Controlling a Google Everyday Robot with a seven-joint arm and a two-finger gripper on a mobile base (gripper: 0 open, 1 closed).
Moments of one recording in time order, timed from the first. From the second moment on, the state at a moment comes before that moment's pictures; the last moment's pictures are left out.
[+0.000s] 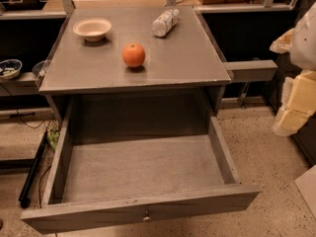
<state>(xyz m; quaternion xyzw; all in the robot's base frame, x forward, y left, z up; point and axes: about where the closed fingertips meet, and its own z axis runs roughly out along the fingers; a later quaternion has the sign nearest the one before) 0.438 -0.216 0.978 -0.60 0.78 -0.04 0.16</state>
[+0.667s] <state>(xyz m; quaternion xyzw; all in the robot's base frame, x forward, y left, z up) 0.448 -0.203 0.982 -0.61 0.77 -0.03 0.17</state>
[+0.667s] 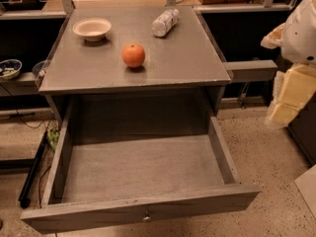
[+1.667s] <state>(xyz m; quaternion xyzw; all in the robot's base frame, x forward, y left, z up) 0.485 -0.123 0.974 -0.67 0.72 0.01 0.19</state>
